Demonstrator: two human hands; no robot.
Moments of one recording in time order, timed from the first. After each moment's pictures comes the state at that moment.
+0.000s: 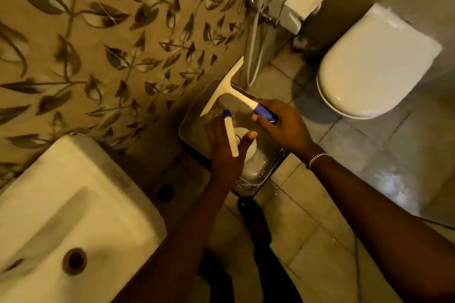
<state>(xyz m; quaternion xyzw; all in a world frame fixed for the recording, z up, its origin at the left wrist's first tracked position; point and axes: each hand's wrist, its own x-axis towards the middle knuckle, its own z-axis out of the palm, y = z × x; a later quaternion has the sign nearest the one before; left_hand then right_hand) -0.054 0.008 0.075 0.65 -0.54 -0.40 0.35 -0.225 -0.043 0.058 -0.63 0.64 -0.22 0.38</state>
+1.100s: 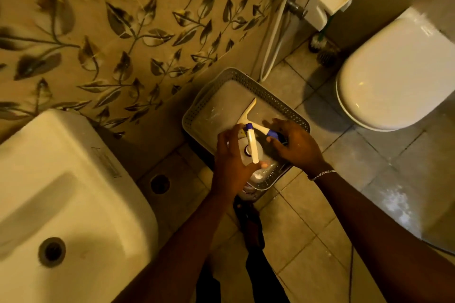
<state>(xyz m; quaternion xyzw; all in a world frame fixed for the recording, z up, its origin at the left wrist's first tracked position) -0.036 0.031 -0.018 0.68 -0.59 -0.36 0.24 -0.232 -0.023 -0.011 -0.67 0.64 -0.08 0.37</state>
